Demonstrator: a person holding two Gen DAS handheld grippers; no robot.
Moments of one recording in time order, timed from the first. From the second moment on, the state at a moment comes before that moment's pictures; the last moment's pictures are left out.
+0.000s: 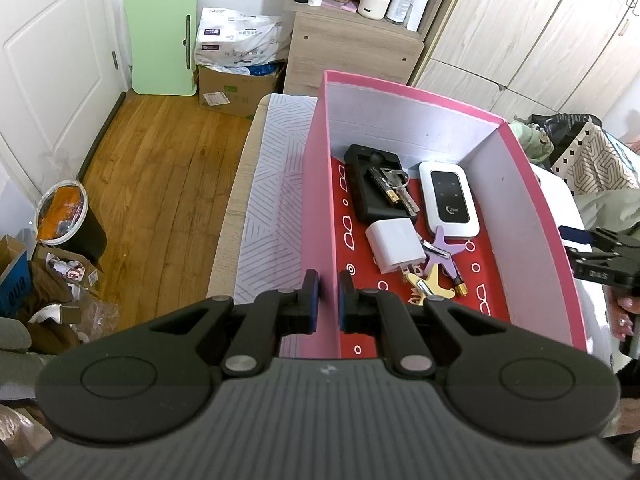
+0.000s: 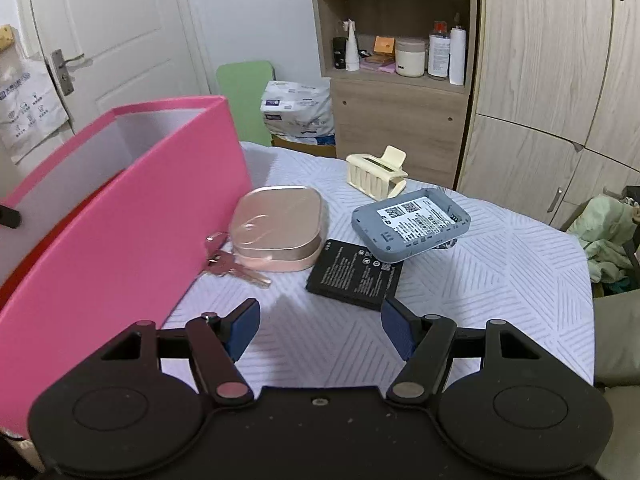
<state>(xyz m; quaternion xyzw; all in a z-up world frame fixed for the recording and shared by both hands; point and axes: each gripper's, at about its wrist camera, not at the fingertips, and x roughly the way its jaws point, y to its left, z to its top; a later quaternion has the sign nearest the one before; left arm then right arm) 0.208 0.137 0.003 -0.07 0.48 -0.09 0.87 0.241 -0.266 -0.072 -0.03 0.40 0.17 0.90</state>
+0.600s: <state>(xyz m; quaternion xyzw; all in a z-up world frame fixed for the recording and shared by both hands) 0.210 0.138 0.003 -0.08 0.48 -0.09 0.87 0.264 -0.253 -0.098 -0.03 0.38 0.11 0.92</state>
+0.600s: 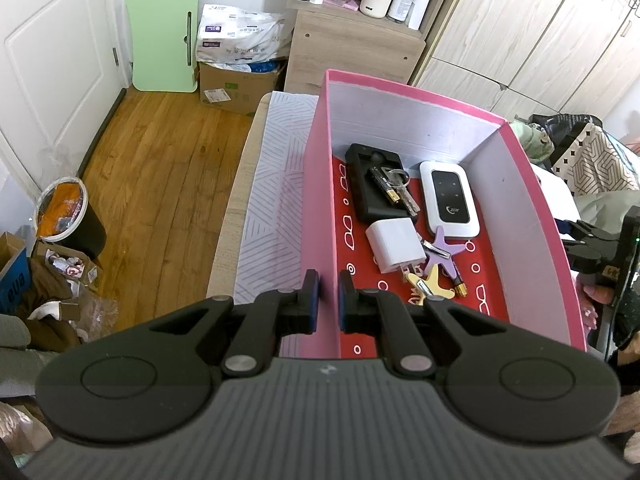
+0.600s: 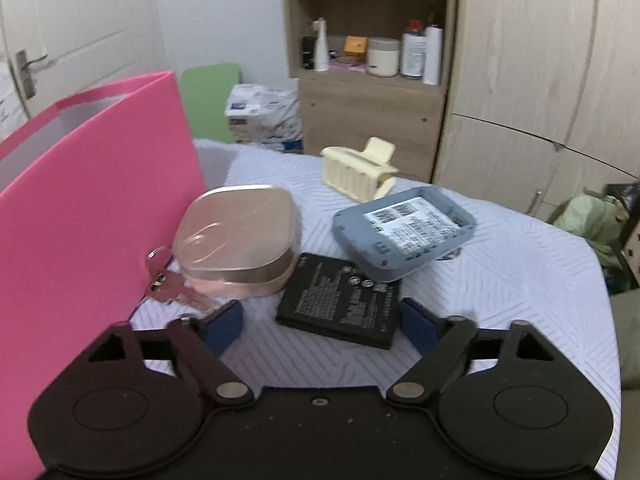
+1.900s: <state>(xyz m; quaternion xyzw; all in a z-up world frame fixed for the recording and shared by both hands) 0.205 0.146 0.002 -0.09 0.47 -0.10 0.87 0.191 -0.216 0.043 -0.05 0.30 0.23 0.92</state>
